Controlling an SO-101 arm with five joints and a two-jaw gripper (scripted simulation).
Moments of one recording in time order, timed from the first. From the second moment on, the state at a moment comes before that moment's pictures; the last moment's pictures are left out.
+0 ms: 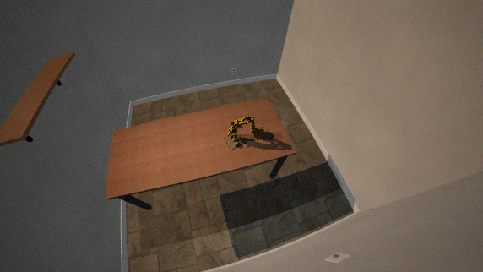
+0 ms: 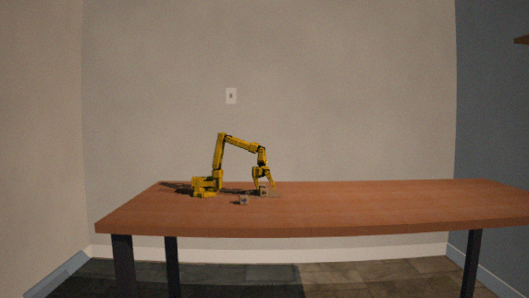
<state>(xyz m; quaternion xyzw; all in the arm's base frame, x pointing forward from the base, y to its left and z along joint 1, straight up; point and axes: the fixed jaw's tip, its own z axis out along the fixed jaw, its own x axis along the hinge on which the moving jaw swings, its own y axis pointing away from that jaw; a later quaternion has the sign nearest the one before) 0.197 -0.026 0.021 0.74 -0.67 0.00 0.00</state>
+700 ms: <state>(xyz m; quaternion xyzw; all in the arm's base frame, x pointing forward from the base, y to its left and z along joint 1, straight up) 0.199 -0.027 0.067 0.74 -0.67 0.00 0.00</state>
